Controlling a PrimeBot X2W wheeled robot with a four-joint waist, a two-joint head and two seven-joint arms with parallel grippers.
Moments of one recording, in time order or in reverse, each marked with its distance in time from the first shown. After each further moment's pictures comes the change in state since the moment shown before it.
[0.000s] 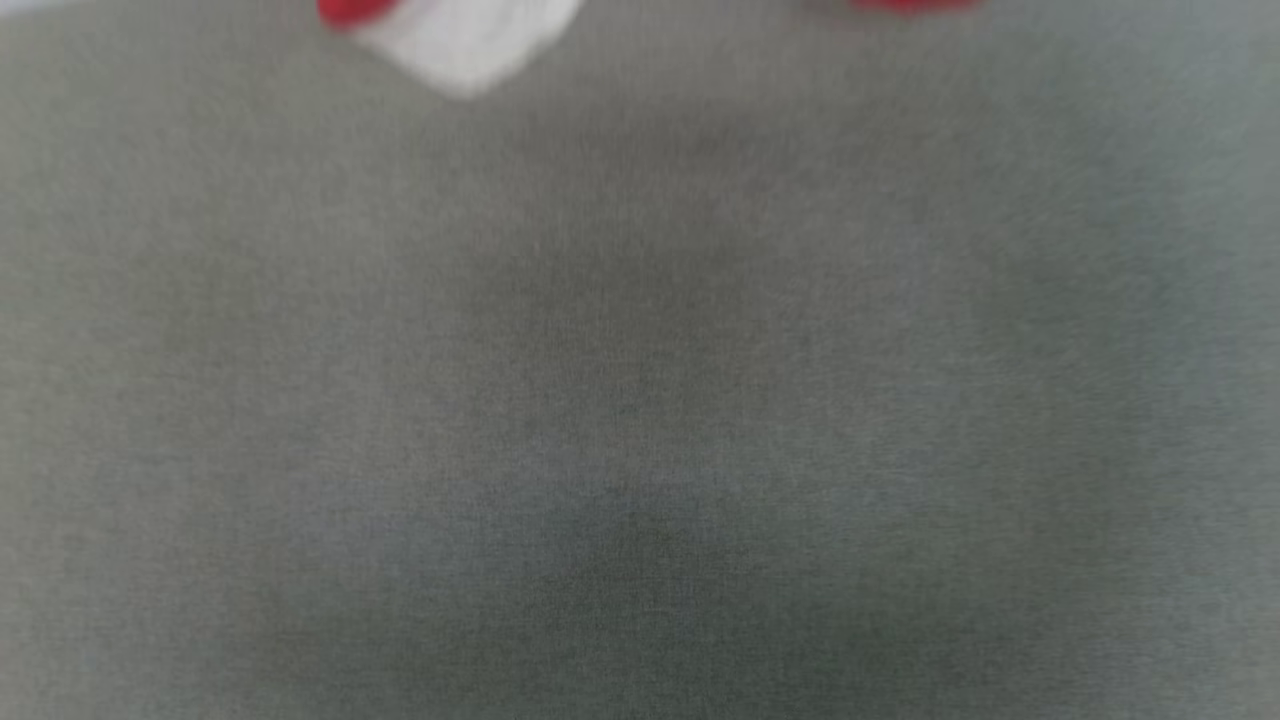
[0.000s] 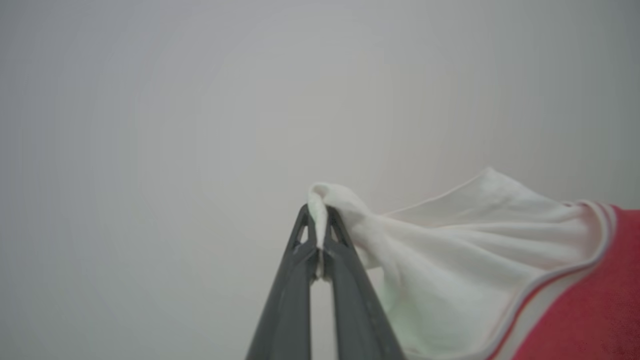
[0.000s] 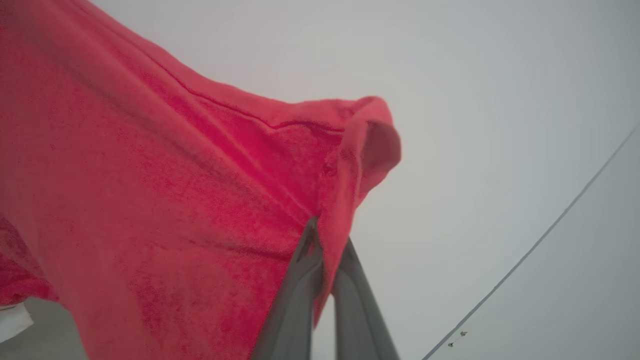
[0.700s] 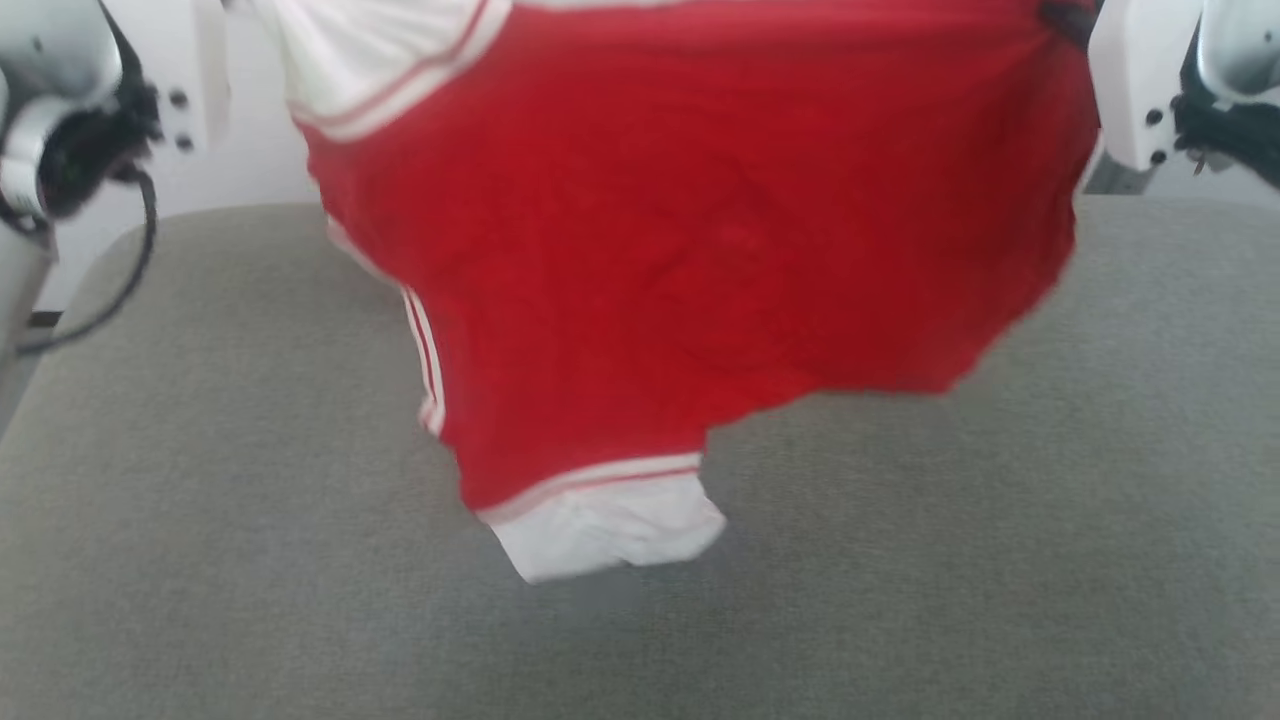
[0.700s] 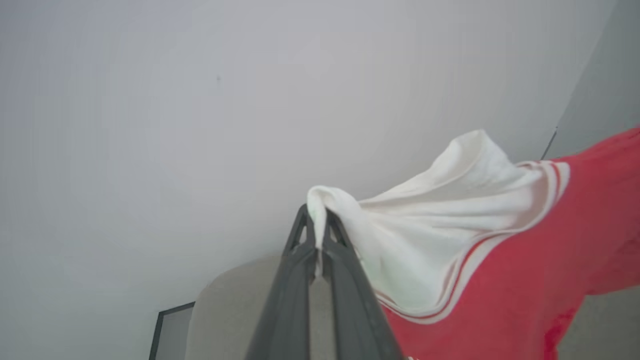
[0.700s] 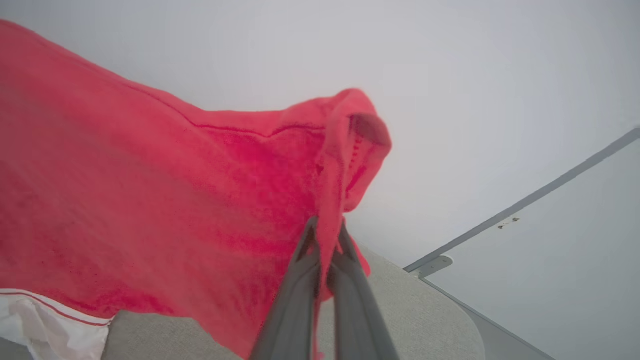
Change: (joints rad) left arm 0.564 0.188 -0.021 -0.410 -0.281 -0.013 0.634; right arm 0.315 -0.166 0.260 -0.393 0.432 0.000 0.627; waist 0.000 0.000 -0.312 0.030
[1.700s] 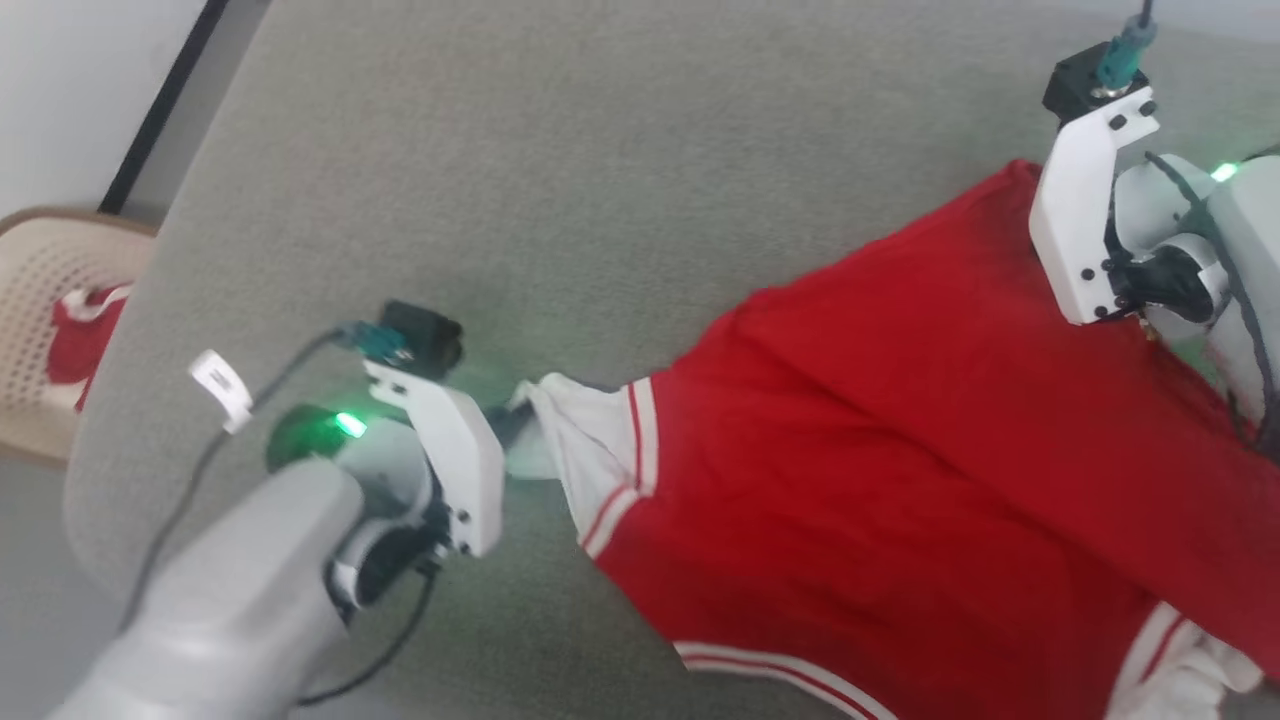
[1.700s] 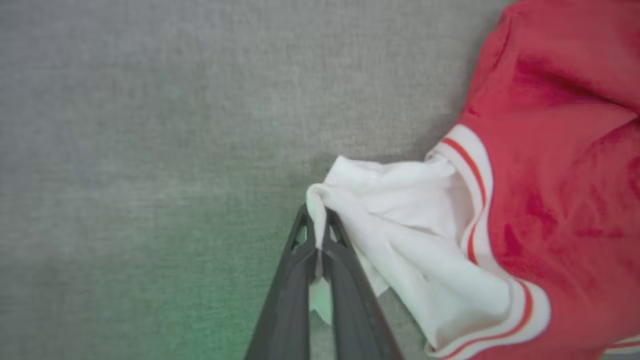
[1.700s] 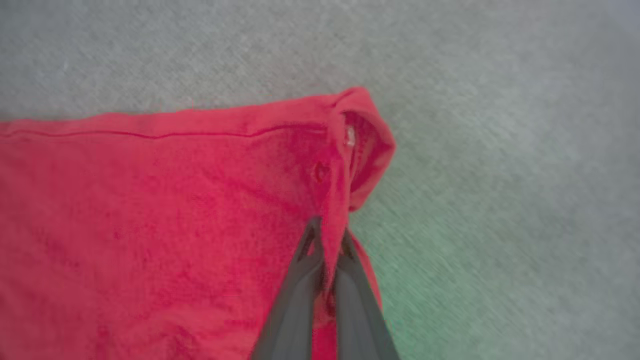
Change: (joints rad) left arm 0.560 -0.211 -0.096 -0.064 -0.101 -0.021 -0.265; right arm 0.152 0.093 -0.012 0.208 -0.044 0.000 0.207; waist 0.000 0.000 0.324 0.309
